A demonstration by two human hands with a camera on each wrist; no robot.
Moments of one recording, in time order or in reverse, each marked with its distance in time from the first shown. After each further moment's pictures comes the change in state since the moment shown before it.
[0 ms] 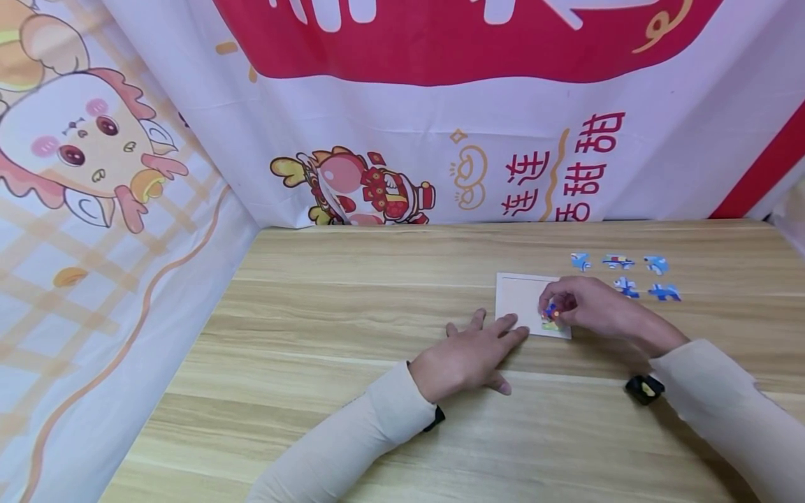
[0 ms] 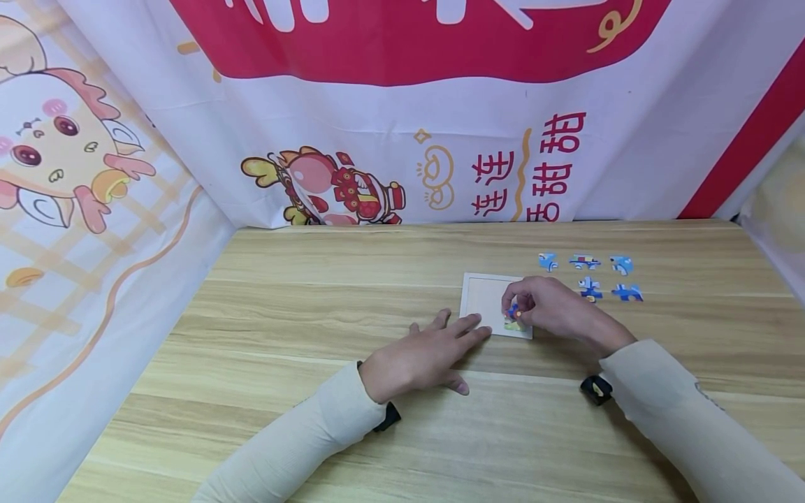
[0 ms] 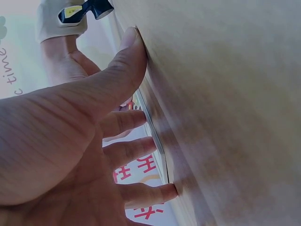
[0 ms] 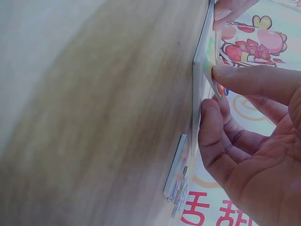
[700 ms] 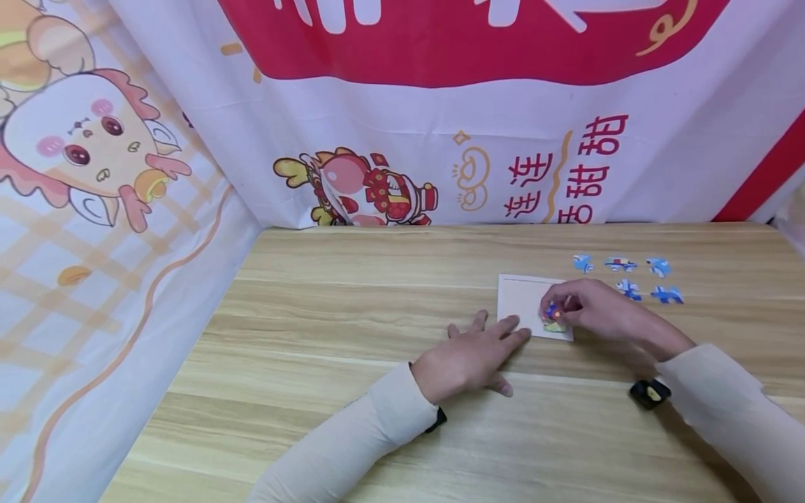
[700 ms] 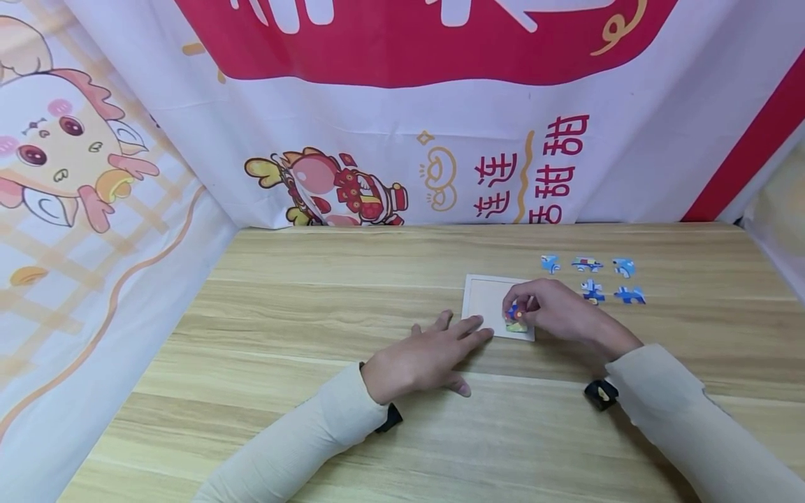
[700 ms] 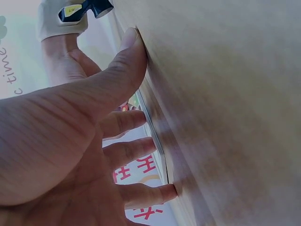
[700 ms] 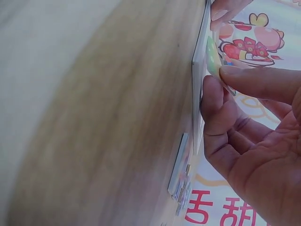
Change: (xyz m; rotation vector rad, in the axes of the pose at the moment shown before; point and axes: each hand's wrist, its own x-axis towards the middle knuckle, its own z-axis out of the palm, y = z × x) left_hand 0.002 -0.002 0.000 0.007 -0.013 -0.001; right_hand -0.003 0.001 -0.001 -0.004 0.007 -0.037
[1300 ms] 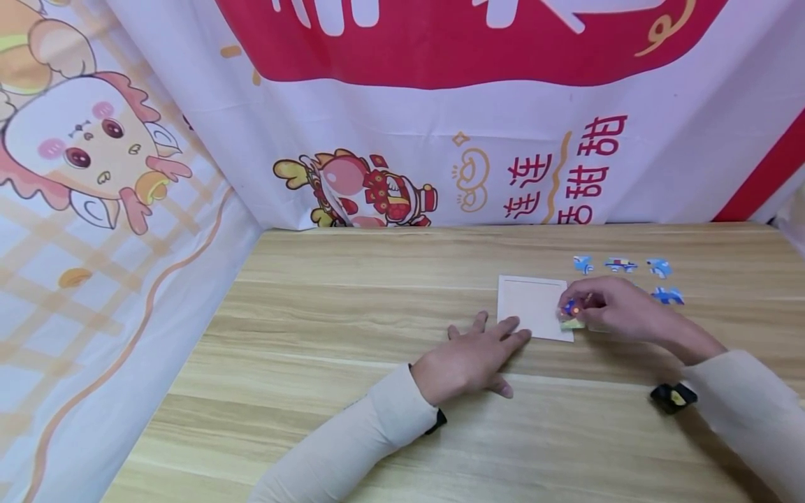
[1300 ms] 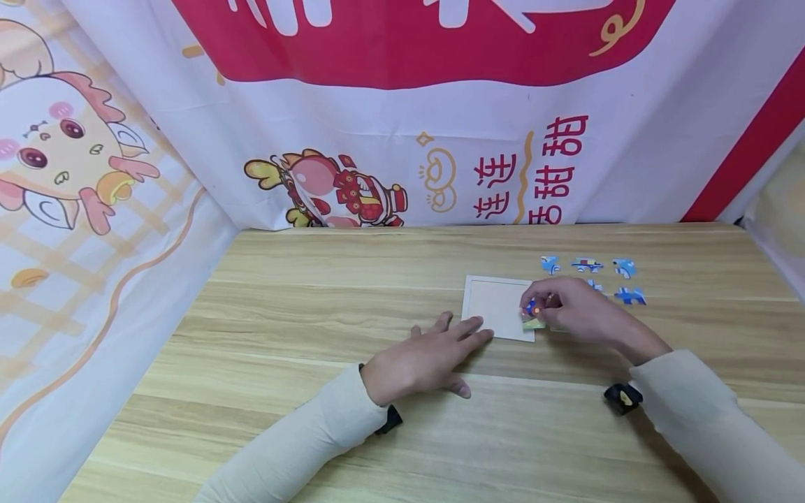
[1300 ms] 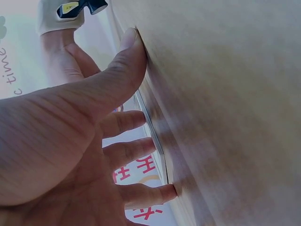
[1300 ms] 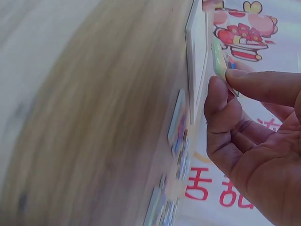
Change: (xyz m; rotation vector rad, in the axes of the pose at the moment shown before) left_hand -0.002 0.003 -0.001 -0.010 0.014 -0.003; right_hand -0.020 0.011 -0.013 0.002 0.072 0.007
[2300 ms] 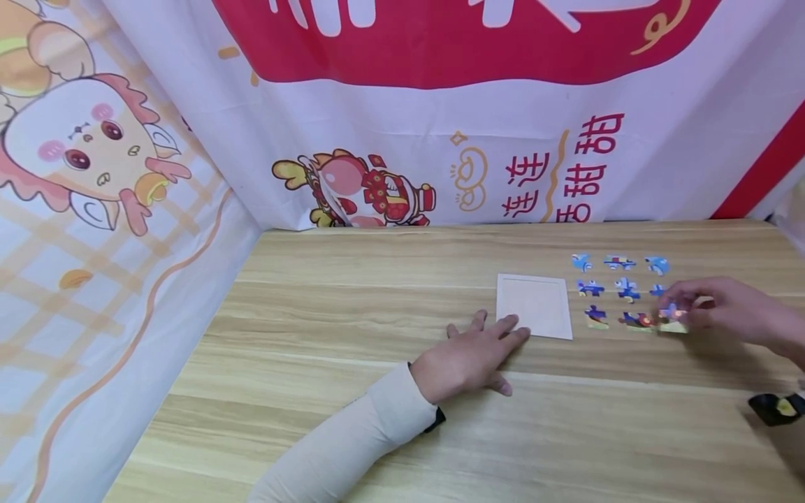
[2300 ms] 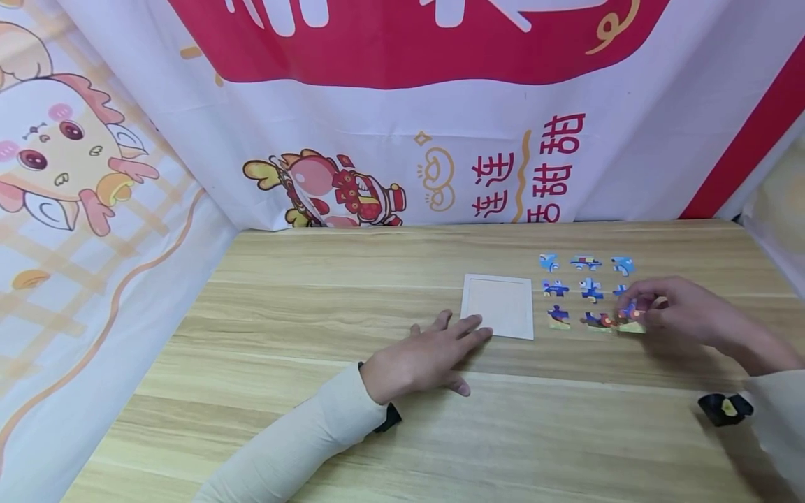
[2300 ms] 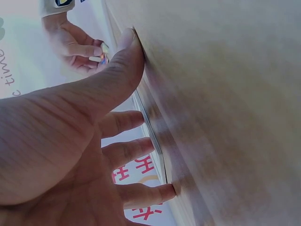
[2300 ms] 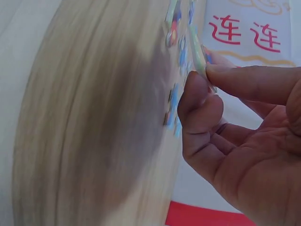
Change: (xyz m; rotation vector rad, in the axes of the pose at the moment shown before) left_hand 0.000 0.000 0.001 -0.003 0.001 0.005; right_hand -0.057 0.083 -0.064 -0.107 -0.043 0.206
